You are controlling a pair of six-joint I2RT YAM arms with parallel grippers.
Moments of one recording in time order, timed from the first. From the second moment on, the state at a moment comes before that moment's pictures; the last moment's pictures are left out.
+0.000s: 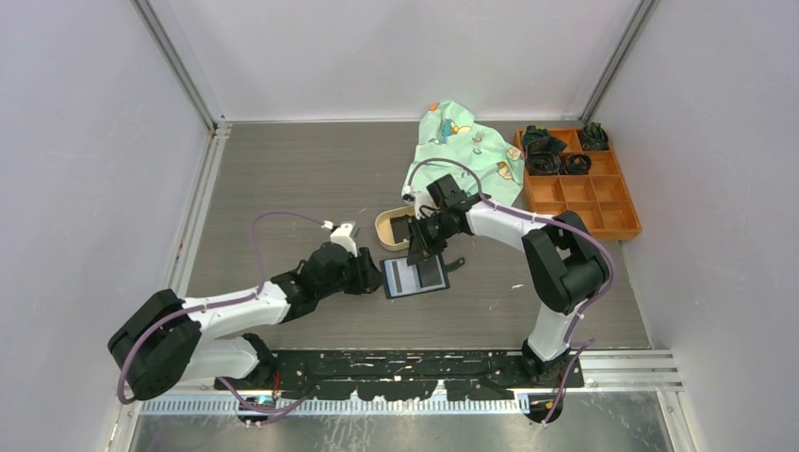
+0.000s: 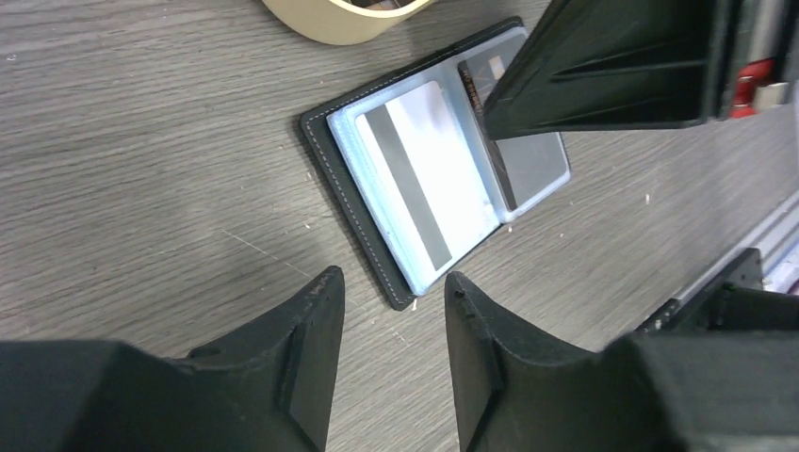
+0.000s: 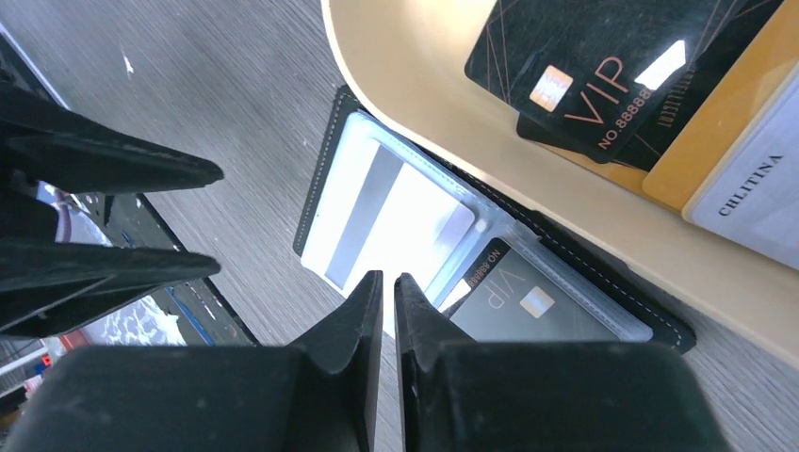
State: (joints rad) left arm -0.83 1.23 0.45 0.17 -0.05 -0.71; right arm 0.54 1.76 1.09 -0.42 -0.59 0.16
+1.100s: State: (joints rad) left arm -0.74 1.56 0.44 0.59 0.20 -0.93; right arm 0.55 1.89 1.14 -0.49 -0.55 0.16
